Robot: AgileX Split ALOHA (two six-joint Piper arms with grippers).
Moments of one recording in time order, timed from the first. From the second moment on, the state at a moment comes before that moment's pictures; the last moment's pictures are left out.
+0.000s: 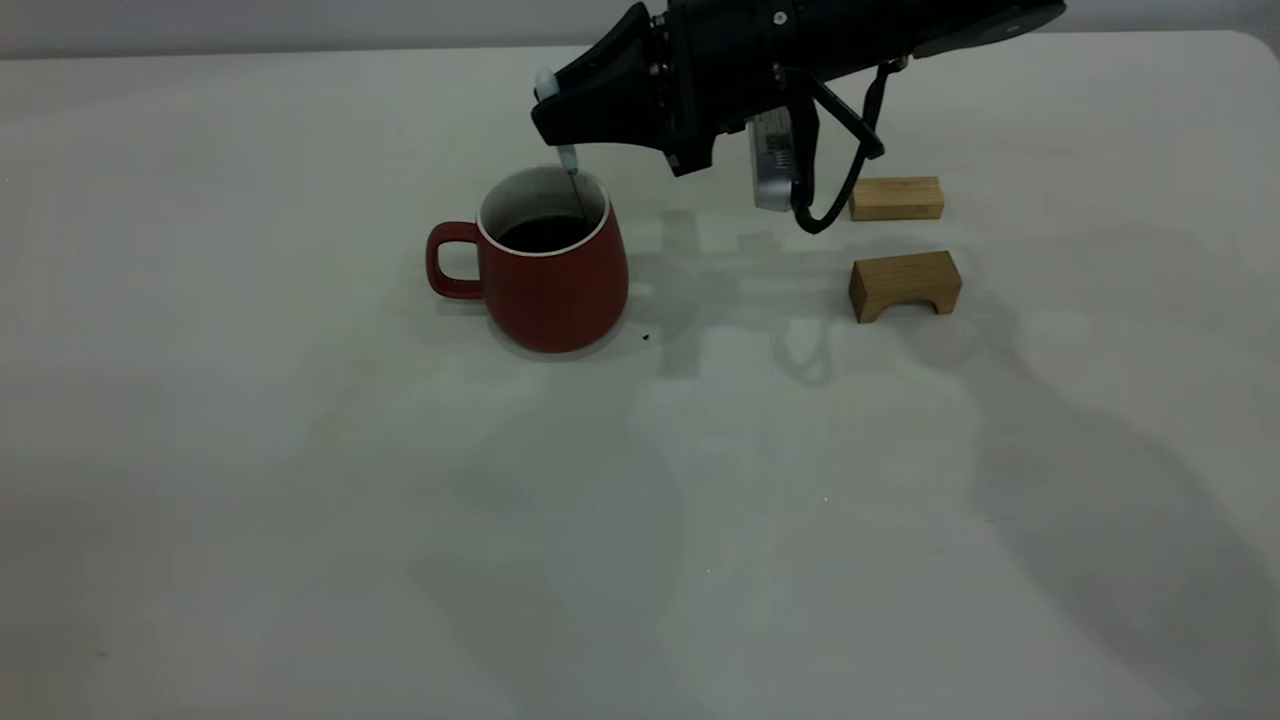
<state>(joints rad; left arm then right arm) -0.04 -0.02 -0.49 0.04 1.14 -0.03 0.33 2.57 -1.66 1.64 1.01 0.70</state>
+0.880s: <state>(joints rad) -0.04 -0.02 -0.49 0.04 1.14 -0.03 0.37 2.57 -1.63 1.73 0.99 0.60</state>
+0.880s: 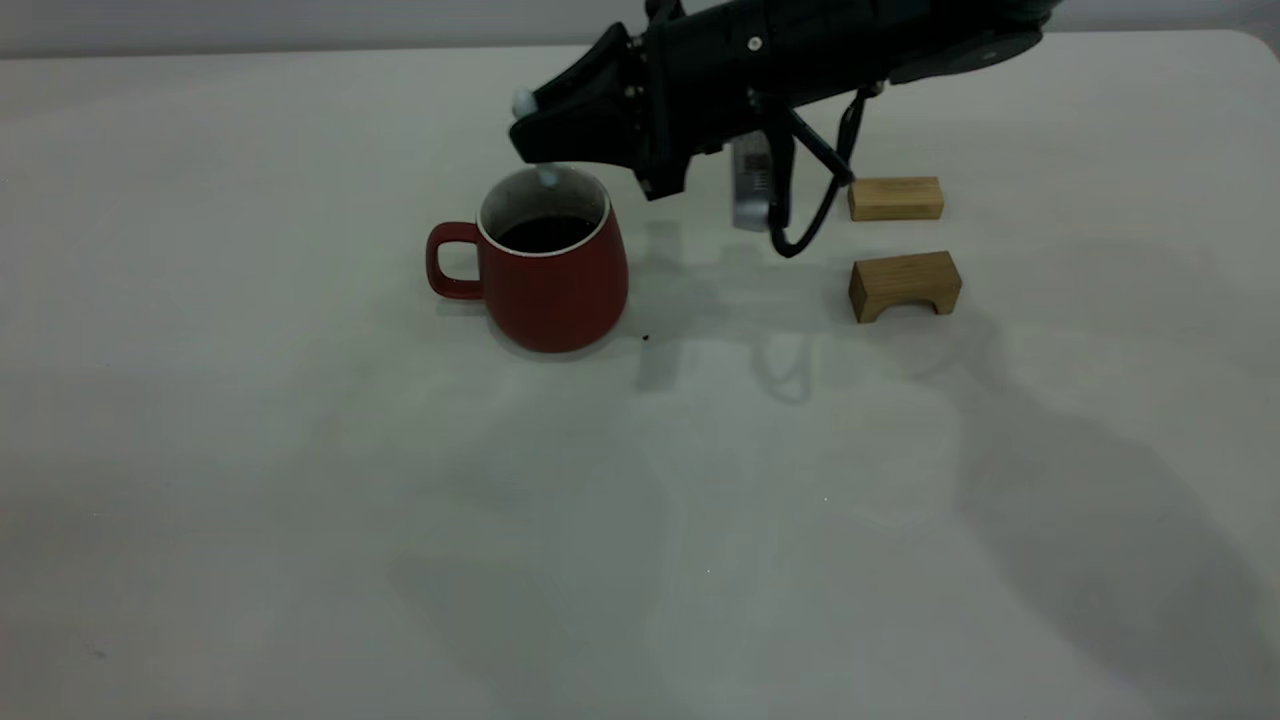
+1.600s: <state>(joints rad) -0.04 -0.02 -0.49 0.04 1.14 -0.03 0.36 2.57 -1.63 1.64 1.00 0.61</state>
